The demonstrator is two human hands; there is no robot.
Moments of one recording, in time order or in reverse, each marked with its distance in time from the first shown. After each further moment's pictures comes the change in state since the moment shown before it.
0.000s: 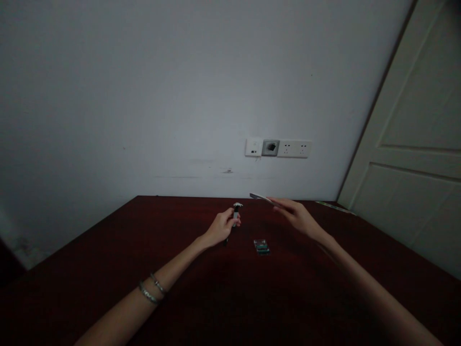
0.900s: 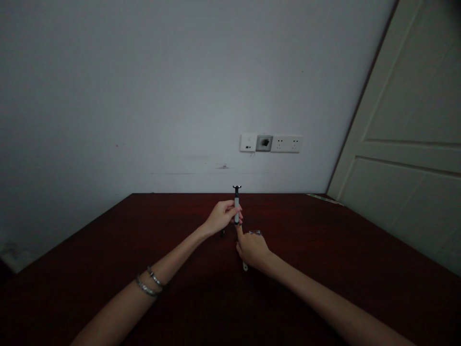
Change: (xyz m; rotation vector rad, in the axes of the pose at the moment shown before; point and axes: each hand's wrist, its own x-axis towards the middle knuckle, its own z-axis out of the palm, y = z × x) left_hand 0.003 0.033 0.009 -0.362 -0.061 -0.209; right_hand -0.042 -0.061 0.131 -0.650 -0.417 0.244
